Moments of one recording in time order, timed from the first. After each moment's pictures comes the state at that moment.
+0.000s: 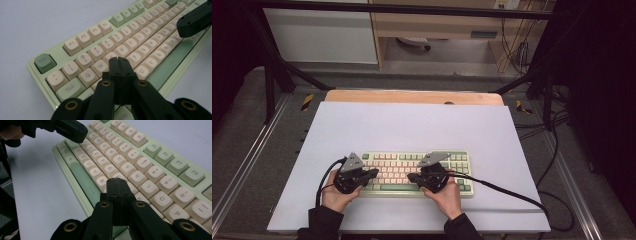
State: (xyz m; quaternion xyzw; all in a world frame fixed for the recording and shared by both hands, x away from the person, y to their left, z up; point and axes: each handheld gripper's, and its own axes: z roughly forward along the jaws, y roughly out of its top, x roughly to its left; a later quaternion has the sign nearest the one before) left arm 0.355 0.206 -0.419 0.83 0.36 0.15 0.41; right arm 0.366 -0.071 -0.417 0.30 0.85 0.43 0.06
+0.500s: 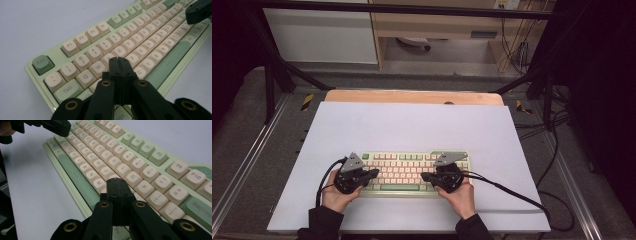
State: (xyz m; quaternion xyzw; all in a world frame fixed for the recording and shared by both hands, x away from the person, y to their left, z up) left arm 0.354 0.204 -0.418 0.83 0.35 0.15 0.41; right arm 0.364 -0.111 -0.417 0.32 0.84 0.43 0.07
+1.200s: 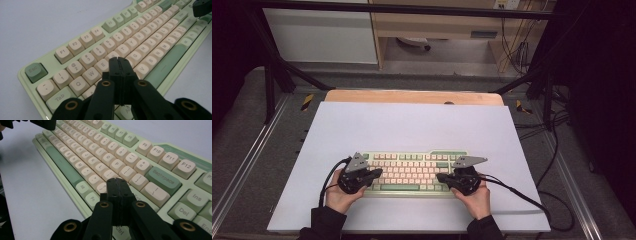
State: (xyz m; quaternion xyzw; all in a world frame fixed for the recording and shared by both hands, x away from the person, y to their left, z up) left arm 0.354 0.191 -0.414 0.83 0.35 0.15 0.41; right arm 0.357 -0.154 -0.422 0.35 0.82 0.44 0.08
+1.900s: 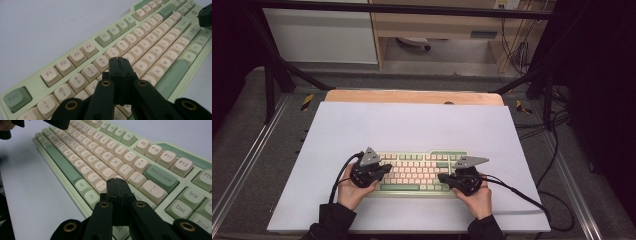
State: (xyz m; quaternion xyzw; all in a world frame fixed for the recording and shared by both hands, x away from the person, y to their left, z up) left arm 0.371 0.161 -0.413 0.83 0.35 0.15 0.40; right arm 0.356 -0.157 -0.422 0.35 0.83 0.44 0.08
